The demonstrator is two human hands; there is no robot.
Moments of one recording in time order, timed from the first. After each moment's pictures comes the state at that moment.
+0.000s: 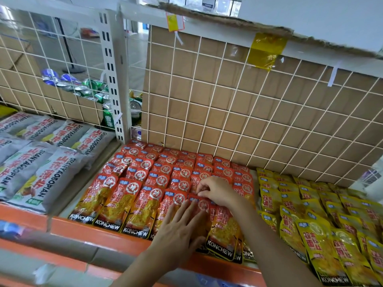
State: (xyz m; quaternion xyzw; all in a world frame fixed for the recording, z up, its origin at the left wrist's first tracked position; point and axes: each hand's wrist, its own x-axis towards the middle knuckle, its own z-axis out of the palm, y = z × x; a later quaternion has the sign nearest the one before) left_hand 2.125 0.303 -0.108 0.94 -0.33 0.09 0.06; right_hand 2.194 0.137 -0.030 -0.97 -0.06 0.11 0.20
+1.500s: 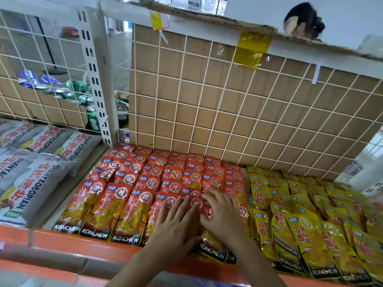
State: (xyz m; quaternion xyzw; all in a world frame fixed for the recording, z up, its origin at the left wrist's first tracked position) left_hand 2.138 0.296 -0.113 0.94 -0.33 0.07 0.07; right_hand 2.123 0.130 -0.058 -0.99 0.03 0.01 0.11
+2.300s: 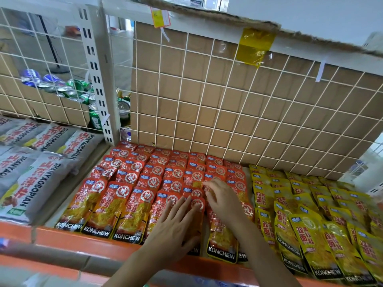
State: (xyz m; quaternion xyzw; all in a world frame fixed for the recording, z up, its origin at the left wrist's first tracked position) left_hand 2.135 0.302 -0.106 0.93 -0.35 0.11 0.06; right_hand 2.150 0.121 -0.049 -0.98 -0.01 -0.05 0.20
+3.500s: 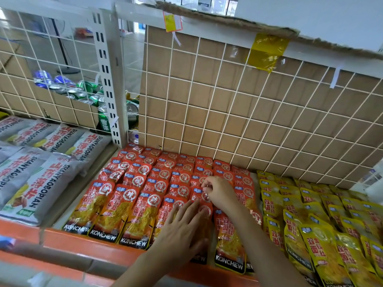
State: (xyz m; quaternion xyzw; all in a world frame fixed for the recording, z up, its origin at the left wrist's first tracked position) left_hand 2.142 0.299 -0.101 0.93 -0.35 0.08 0.09; right_hand 2.204 0.133 -0.049 -0.97 0.03 -0.01 0.23
